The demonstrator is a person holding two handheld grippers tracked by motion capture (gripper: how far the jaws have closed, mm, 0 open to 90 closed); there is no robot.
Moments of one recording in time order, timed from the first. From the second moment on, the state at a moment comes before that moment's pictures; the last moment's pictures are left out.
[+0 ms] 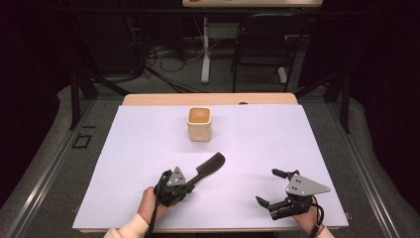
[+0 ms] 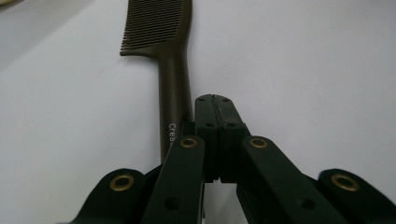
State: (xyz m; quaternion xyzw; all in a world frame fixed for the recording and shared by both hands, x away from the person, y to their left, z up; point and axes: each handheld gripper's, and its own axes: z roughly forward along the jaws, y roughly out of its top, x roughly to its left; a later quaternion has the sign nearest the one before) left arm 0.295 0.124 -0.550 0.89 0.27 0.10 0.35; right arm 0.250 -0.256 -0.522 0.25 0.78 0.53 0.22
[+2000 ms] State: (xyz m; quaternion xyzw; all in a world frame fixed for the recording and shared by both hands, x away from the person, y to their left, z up) left arm 0.303 0.129 -0.529 0.89 0.29 0.10 0.35; right arm 0.250 -0.256 -0.524 0.25 0.78 0.52 0.21
